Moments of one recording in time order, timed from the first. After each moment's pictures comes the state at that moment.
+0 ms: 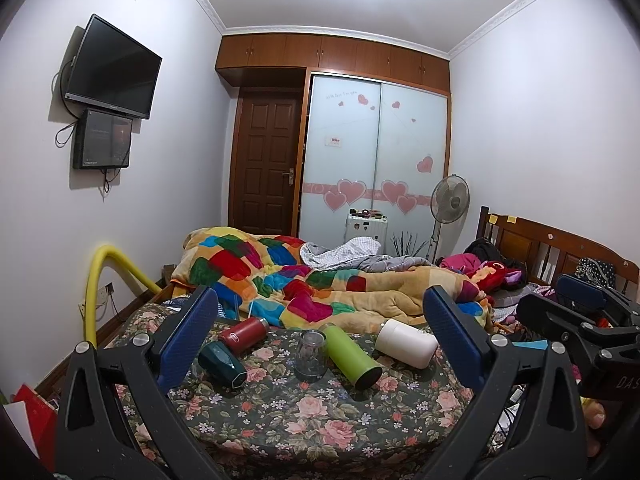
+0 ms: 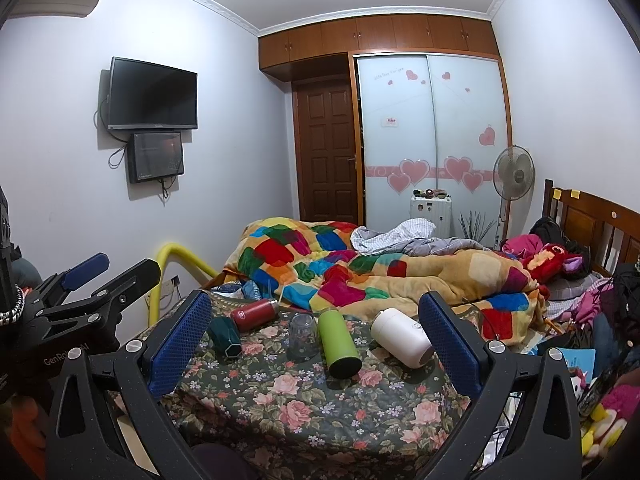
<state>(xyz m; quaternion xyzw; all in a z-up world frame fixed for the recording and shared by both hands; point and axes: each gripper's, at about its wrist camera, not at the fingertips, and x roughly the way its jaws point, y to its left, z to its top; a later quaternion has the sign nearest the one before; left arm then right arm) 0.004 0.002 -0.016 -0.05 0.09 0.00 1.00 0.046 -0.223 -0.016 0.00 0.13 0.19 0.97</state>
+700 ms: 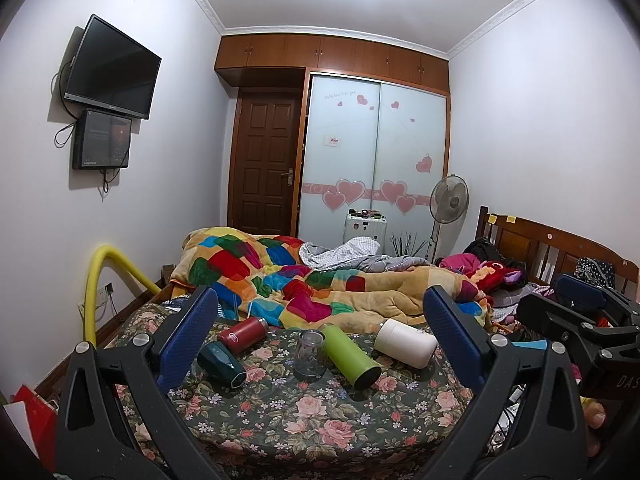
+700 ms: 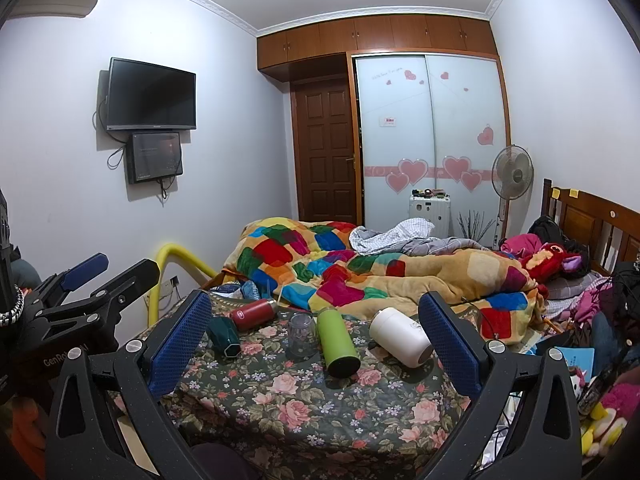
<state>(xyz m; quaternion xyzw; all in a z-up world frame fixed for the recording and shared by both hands) 0.005 0.000 -0.017 -0.05 0.09 0.00 1.00 0.045 -0.218 -0.015 0.00 0.14 0.19 0.97</state>
